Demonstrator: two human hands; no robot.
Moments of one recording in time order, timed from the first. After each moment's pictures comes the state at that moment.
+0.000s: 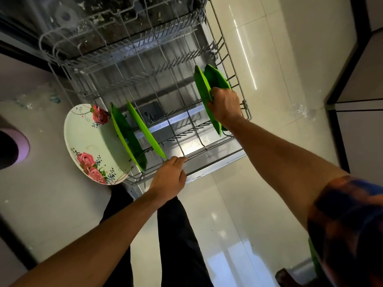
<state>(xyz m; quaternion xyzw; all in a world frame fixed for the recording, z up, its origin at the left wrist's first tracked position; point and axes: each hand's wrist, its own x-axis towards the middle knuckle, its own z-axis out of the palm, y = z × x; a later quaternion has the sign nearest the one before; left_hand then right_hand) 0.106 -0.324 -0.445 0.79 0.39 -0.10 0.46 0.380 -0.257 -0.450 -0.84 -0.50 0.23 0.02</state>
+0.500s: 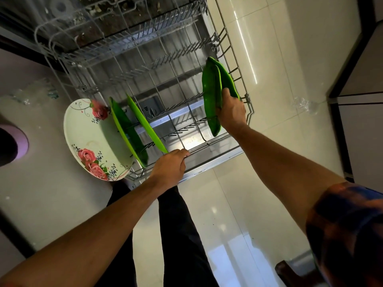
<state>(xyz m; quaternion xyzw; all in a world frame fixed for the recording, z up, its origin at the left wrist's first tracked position) 0.114 -0.304 -0.445 0.79 0.38 -0.15 0.45 0.371 -0.295 -0.458 -0.87 -0.40 0.27 0.04</state>
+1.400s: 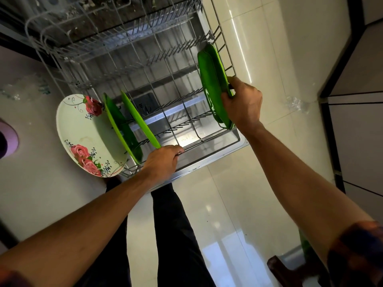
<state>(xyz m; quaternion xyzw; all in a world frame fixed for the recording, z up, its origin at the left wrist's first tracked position) 0.113 -0.292 -0.444 0.79 0.36 -0.16 0.46 0.387 -0.297 -0.396 -0.87 -0.46 0.13 0.12</state>
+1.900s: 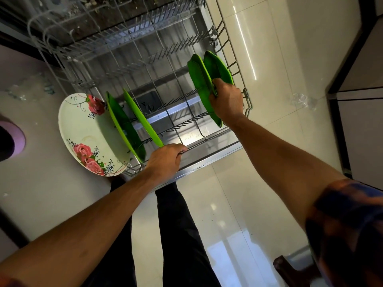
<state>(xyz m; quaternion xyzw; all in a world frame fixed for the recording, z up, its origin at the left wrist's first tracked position) 0.113 -0.293 -0.446 0.80 0.36 -0.15 0.46 0.371 -0.281 -0.457 -0.85 -0.48 0.18 0.09</state>
